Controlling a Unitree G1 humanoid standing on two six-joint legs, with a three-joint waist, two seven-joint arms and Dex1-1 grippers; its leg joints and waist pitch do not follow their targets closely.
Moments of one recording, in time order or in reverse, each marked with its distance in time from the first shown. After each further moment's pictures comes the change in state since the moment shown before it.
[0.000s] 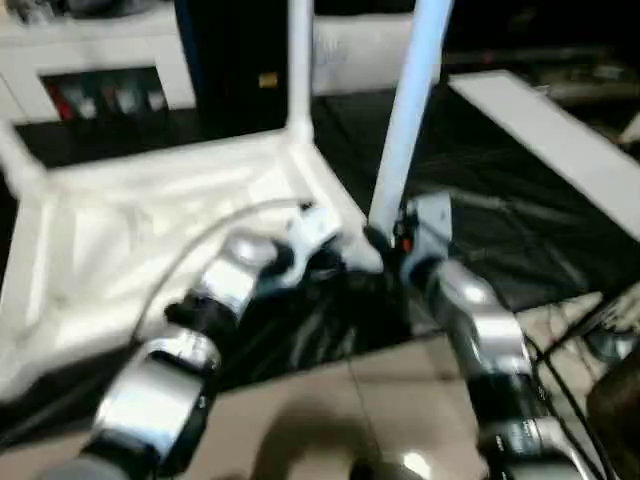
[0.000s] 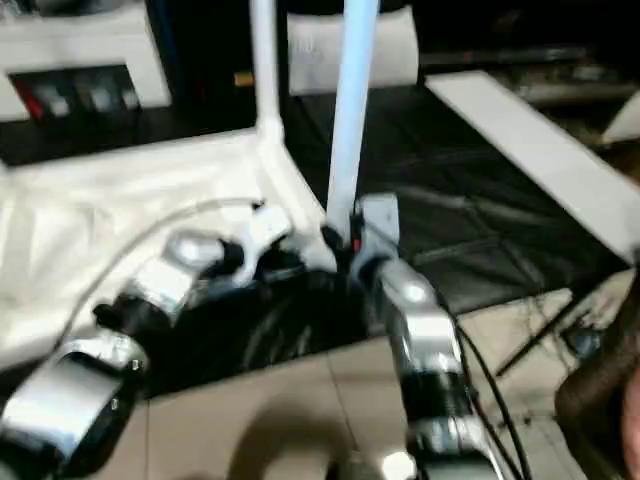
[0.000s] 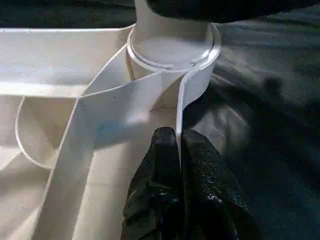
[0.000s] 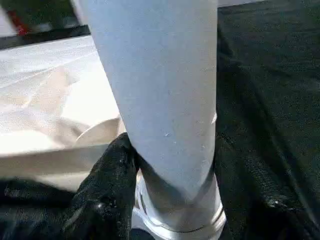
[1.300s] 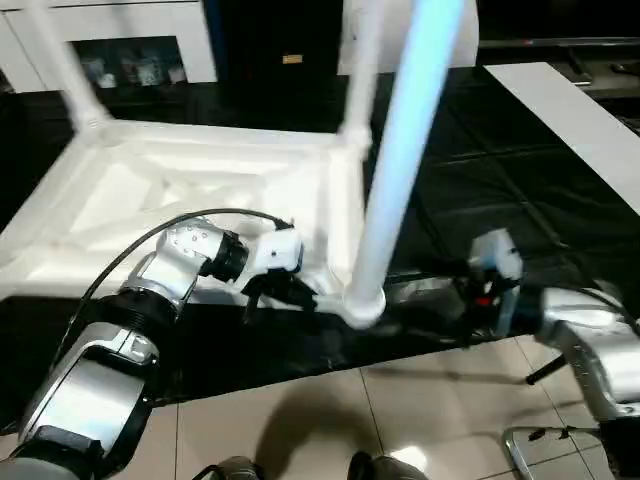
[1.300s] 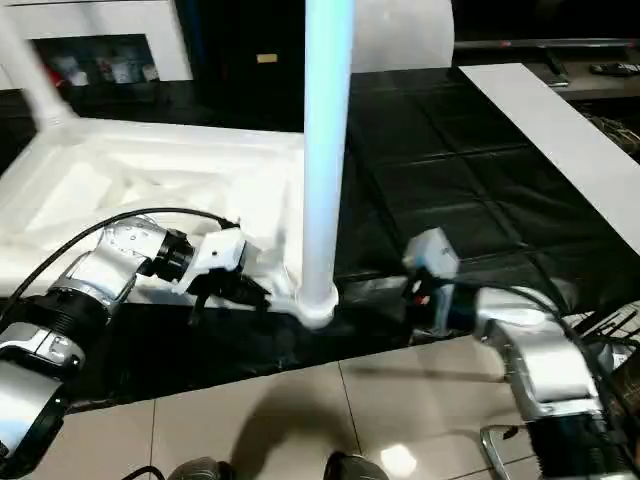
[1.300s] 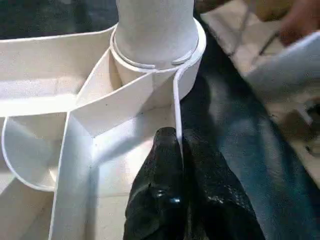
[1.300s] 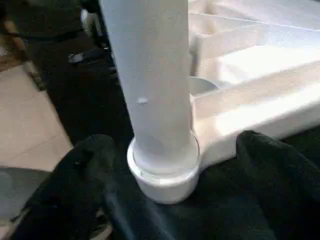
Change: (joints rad) left arm 0.030 0.266 -0.127 -0.033 -0.072 -0.423 -0.712; right arm 0.207 -0.526 0.140 -0.271 0.204 -0.070 0.912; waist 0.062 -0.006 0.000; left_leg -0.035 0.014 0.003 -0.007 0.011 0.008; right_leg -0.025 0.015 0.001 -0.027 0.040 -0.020
